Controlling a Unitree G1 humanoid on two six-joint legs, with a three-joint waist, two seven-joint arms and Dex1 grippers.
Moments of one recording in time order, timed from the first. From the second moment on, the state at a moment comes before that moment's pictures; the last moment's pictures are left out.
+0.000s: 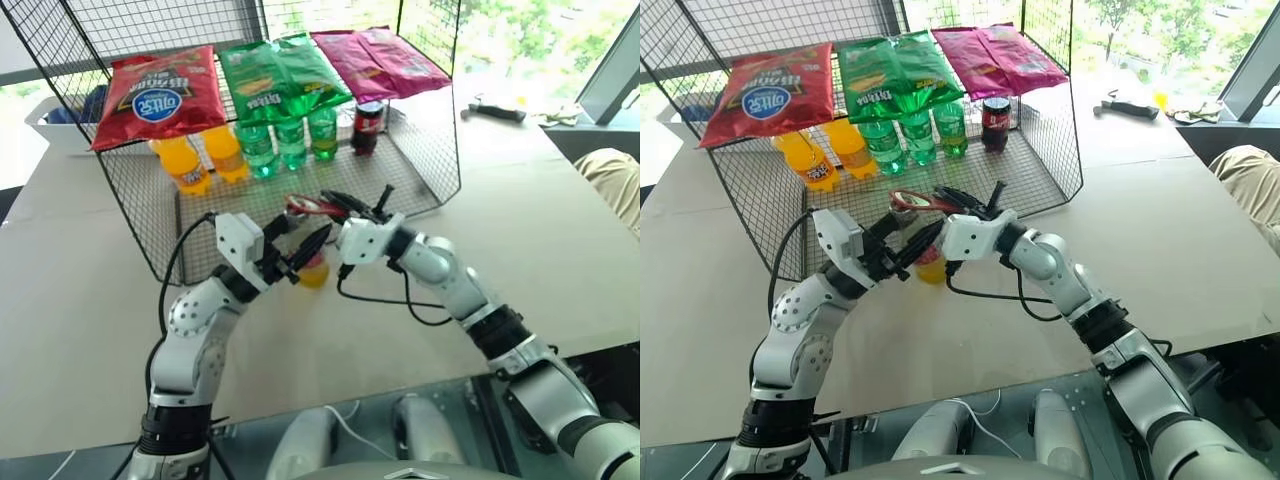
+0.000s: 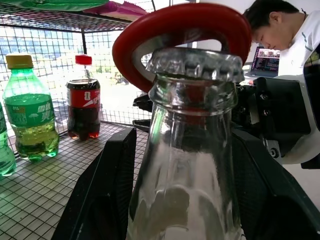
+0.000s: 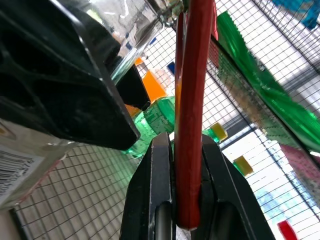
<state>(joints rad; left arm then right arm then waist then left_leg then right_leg) -0.13 0.34 0.07 -0.29 -0.43 0.09 -0.69 -0.67 -0.23 0.45 0.32 -0.45 -0.50 0.21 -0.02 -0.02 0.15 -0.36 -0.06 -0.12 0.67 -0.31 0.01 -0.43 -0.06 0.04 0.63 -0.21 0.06</state>
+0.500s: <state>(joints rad) -0.13 0.34 0.07 -0.28 -0.43 0.09 -0.69 -0.75 -0.18 0.46 0.58 -0.55 -0.75 0.00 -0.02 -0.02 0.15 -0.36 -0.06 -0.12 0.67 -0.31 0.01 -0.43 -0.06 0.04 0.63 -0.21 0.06</state>
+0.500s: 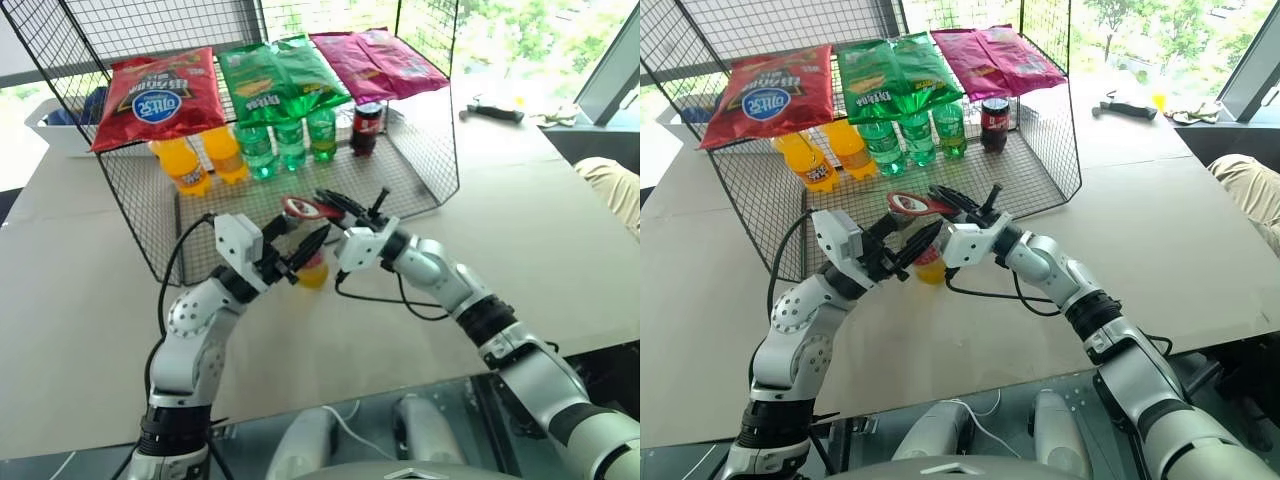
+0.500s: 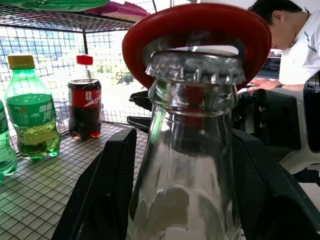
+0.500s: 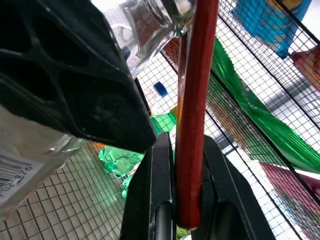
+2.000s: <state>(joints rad) -0.15 0.33 0.07 -0.26 -0.43 0.08 -0.70 -1.11 -0.37 0.53 0.83 -0.78 -1.01 -0.12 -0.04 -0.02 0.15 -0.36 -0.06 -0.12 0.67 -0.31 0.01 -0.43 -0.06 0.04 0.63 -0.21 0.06</state>
